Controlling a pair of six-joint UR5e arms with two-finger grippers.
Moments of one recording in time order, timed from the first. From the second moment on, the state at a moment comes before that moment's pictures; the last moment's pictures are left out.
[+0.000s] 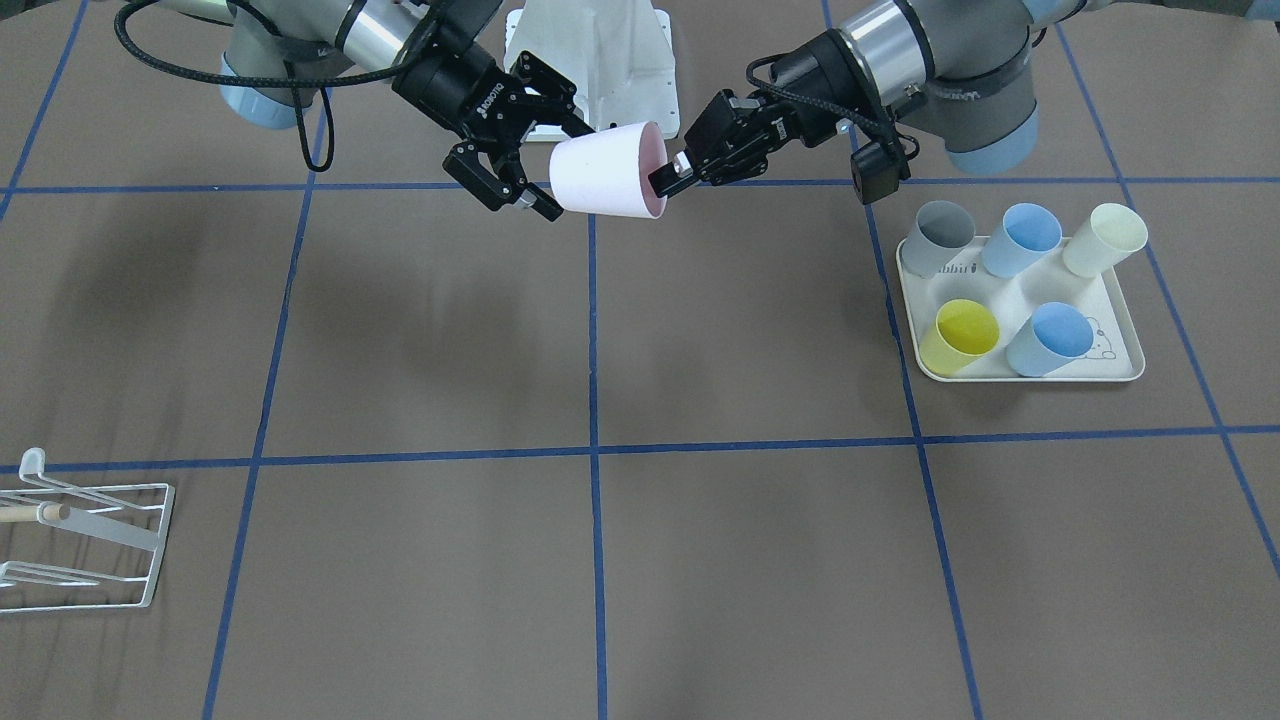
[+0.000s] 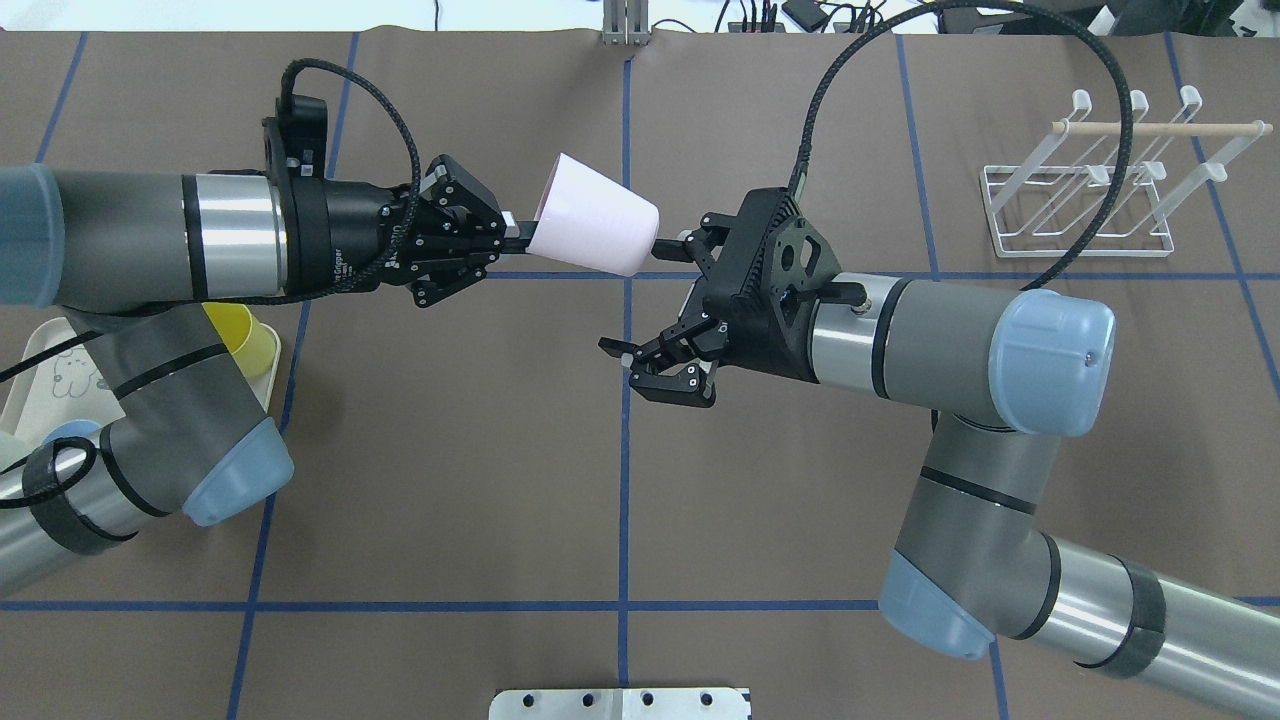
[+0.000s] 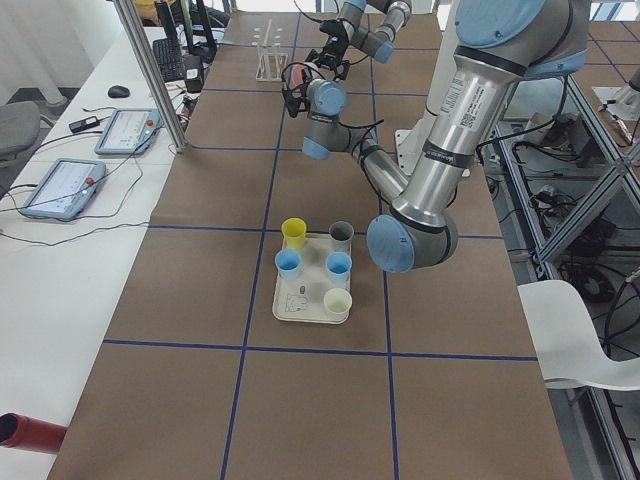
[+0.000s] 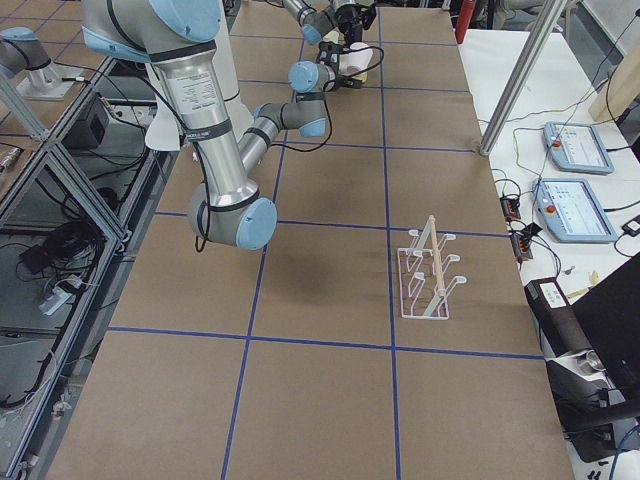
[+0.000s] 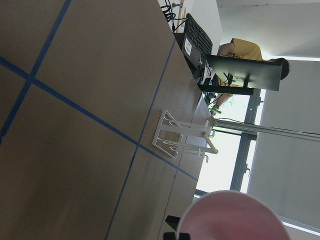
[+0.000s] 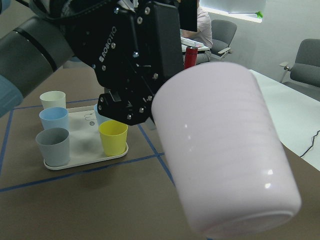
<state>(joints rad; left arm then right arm) -0.70 -2.02 -1.78 -2.81 -1.95 -2.07 0.50 -1.13 1.88 -0.57 1.66 0.25</state>
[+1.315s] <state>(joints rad) -0.66 -2.00 -1.80 -2.81 -1.96 -1.99 0.50 -1.13 1.88 -0.57 1.64 0.25</state>
